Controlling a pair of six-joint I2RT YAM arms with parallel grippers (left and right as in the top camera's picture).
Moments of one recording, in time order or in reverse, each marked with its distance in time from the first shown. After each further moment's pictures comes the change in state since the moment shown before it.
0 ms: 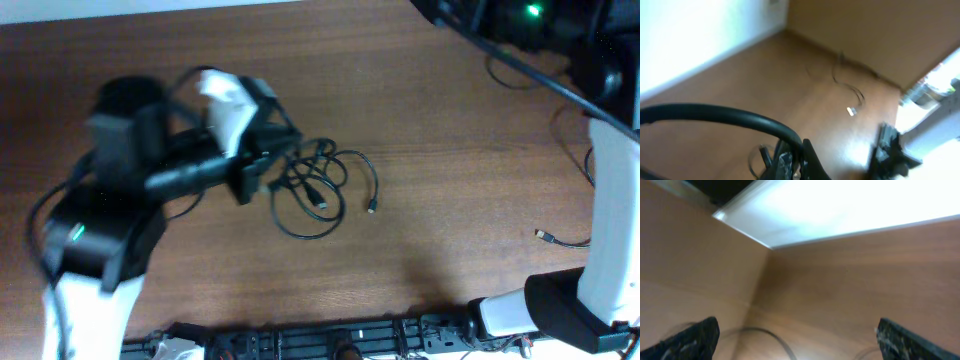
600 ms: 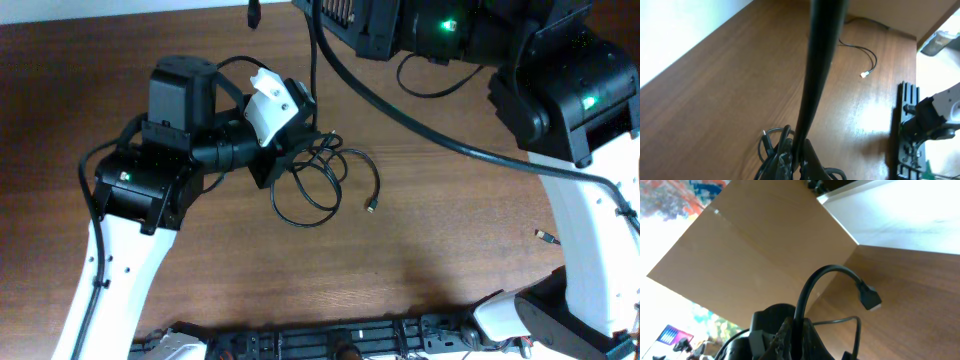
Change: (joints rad) left arm -0.103 0.181 0.001 -0.043 -0.074 0.247; right arm 0.369 0.000 -0.011 0.428 -0.068 0.236
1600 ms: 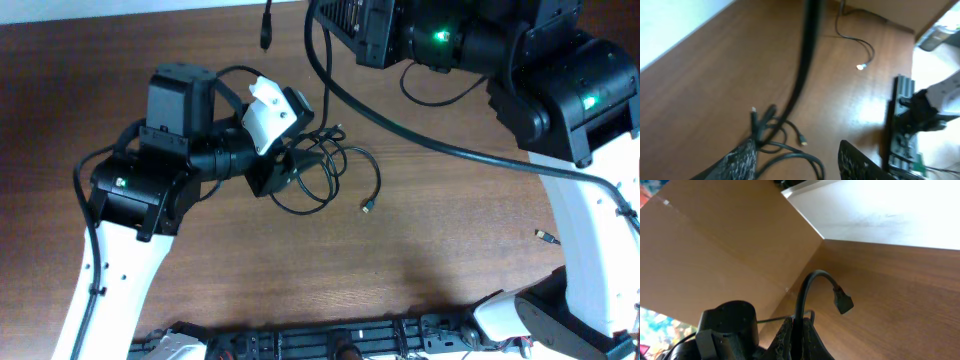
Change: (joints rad) left arm 0.000 -0.019 0.000 -0.056 -0.018 0.031; right arm 0.002 0.000 0.000 -0.151 0.112 -0.132
